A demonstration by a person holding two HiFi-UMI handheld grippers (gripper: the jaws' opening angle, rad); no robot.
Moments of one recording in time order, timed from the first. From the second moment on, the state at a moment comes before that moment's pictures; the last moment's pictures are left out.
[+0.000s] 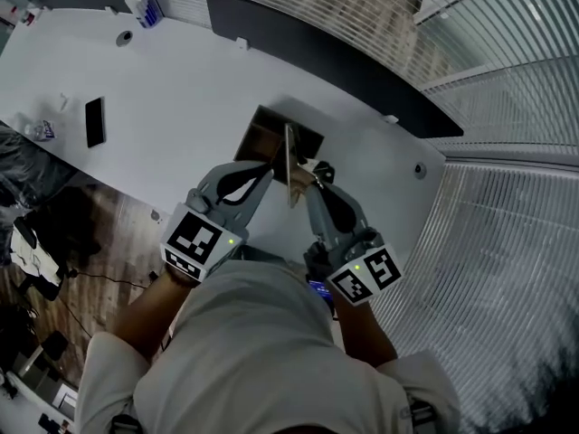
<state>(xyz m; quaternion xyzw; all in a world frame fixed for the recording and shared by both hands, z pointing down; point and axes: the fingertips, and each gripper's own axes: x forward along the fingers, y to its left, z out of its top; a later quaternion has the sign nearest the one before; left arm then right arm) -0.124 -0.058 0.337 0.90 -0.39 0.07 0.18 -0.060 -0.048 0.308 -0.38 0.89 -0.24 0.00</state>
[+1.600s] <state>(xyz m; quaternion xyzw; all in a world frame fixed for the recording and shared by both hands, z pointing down) -0.135 -0.116 0.452 0.88 -0.38 0.11 0.25 -0.108 -0.097 0.446 -0.23 0.88 0.15 -0.38</state>
